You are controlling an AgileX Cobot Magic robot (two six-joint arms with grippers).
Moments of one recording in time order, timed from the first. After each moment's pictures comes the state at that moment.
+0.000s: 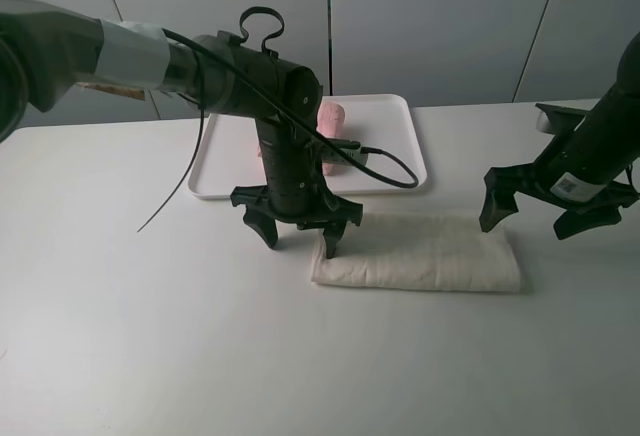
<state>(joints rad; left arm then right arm) -0.71 2.32 -1.66 -0.04 1.00 -0.42 0.05 1.78 -0.88 0.25 0.67 -0.08</state>
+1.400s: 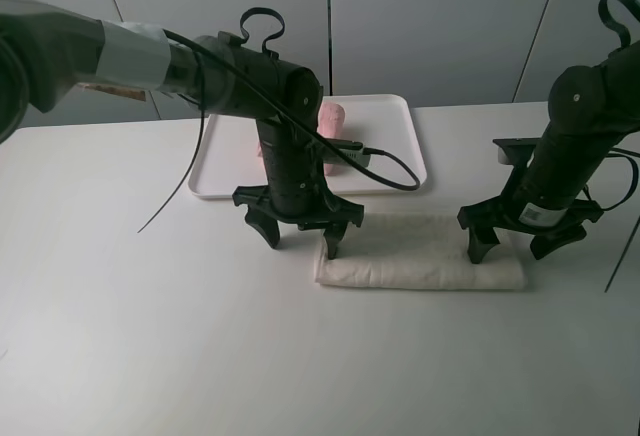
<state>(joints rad) -0.71 2.33 -1.66 -0.05 0.98 -0.40 0.16 1.94 -0.90 0.04 0.63 0.08</state>
